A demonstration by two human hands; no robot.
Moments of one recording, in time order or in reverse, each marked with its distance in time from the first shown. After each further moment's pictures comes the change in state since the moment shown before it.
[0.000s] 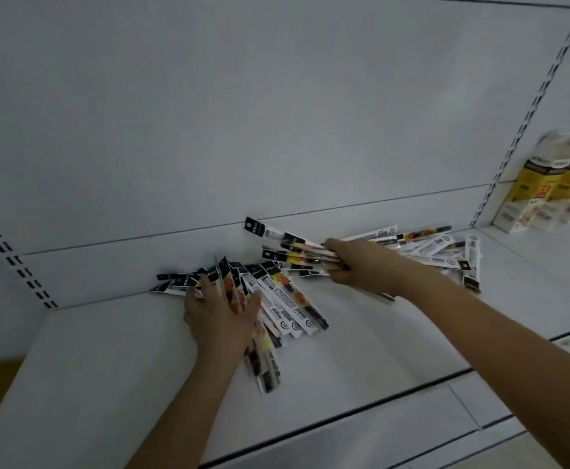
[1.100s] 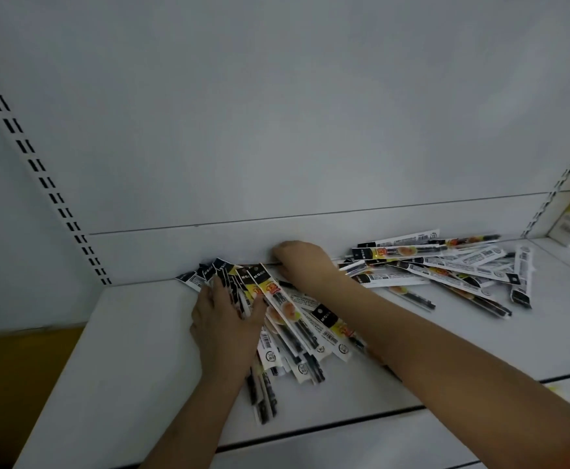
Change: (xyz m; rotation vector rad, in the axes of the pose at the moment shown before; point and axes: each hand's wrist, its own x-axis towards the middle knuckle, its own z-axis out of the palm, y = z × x) left_hand -0.013 -0.038 -0.026 0.107 0.158 0.036; right_hand 0.099 -0.106 0.062 -0.128 0.163 -0.184
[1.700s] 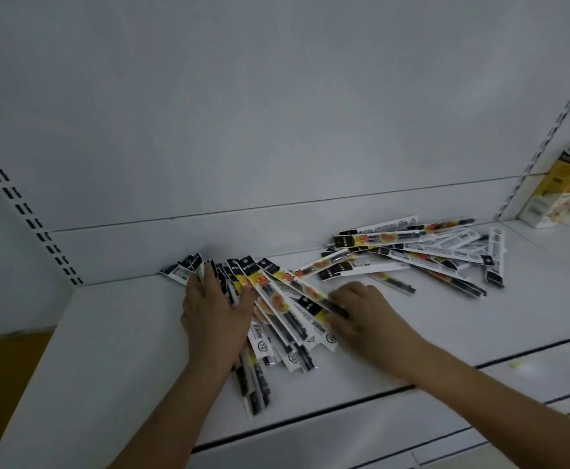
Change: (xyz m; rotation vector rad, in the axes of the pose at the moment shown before) left_hand 0.006 0.007 0.002 0.002 -0.087 0.052; right_hand -0.164 0.025 -0.001 0.300 0.023 0.260
